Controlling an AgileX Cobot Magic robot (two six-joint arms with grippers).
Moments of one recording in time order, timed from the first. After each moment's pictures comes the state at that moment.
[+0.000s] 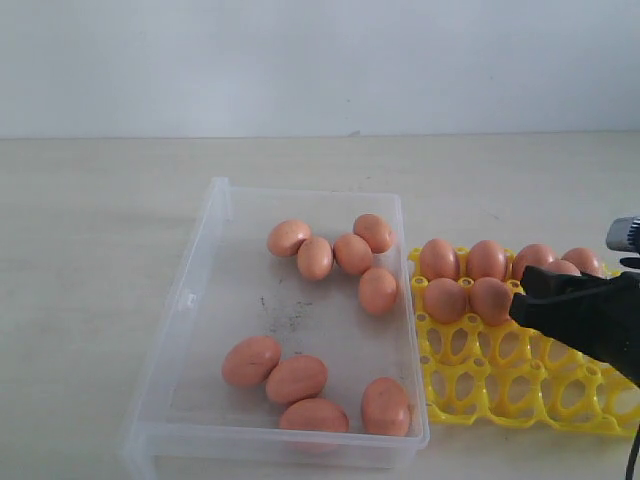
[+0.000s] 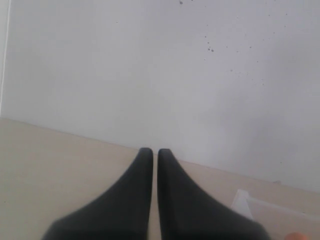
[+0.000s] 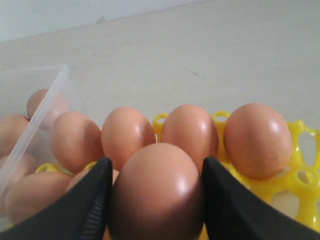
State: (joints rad) left arm 0.11 0.00 0.00 -0.40 0.00 0.18; right arm 0.31 1.64 -0.16 0.10 -1.00 0.26
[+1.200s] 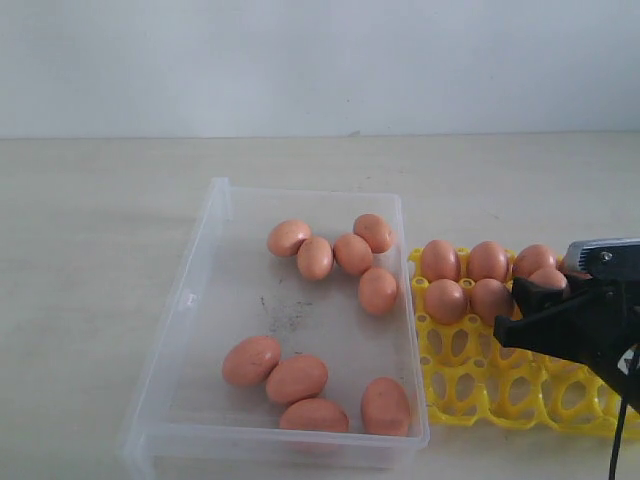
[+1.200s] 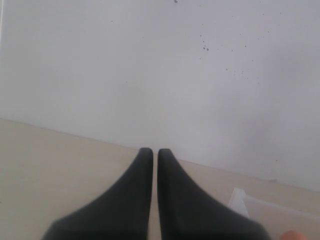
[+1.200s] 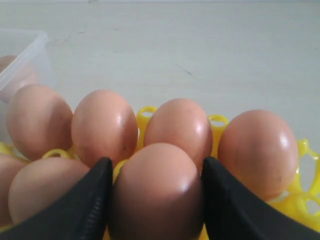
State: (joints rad) left arm 0.10 0.00 0.00 -0.40 0.00 0.18; right arm 0.31 1.88 -0.21 0.13 -1.20 0.07
